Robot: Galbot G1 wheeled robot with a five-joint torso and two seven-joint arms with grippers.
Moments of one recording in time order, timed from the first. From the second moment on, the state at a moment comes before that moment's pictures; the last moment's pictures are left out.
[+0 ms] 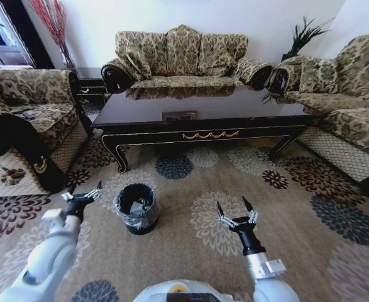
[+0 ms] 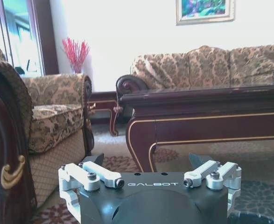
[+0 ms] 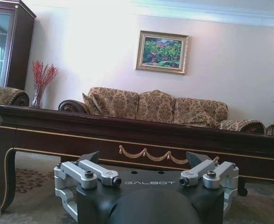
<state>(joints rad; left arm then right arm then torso) 1.72 -1.04 -0.85 -2.19 -0.55 0.04 -0.22 -1.83 1.20 0.49 2.22 0.09 0.36 0.15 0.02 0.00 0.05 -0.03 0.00</state>
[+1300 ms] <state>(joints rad) 2.01 -1.13 -0.97 -2.17 -0.51 -0.26 -0.10 -1.86 1.27 0.57 2.18 0.10 0.44 0.12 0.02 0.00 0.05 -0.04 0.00</state>
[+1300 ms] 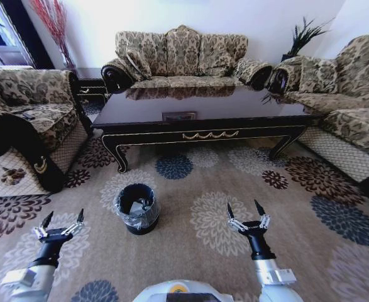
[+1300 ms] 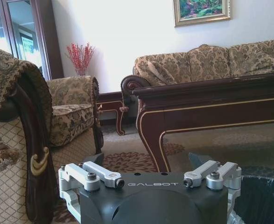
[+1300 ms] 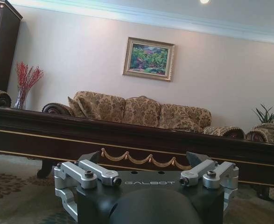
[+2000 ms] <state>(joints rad) 2.01 -1.13 -0.97 -2.17 -0.51 -0.25 -0.10 -1.86 1.26 0.57 2.18 0.10 0.44 0.12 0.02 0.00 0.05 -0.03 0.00</state>
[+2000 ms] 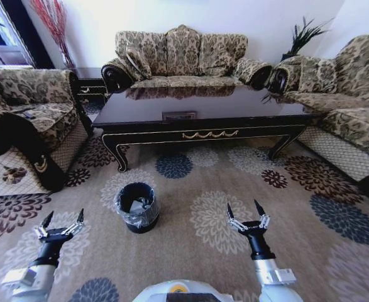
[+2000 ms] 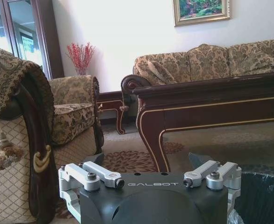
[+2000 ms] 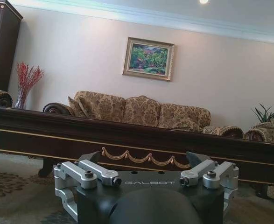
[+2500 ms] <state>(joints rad) 2.01 -1.13 -0.97 -2.17 -0.51 -0.25 -0.10 -1.86 1.26 0.57 2.18 0.10 0.44 0.12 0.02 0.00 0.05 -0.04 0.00</state>
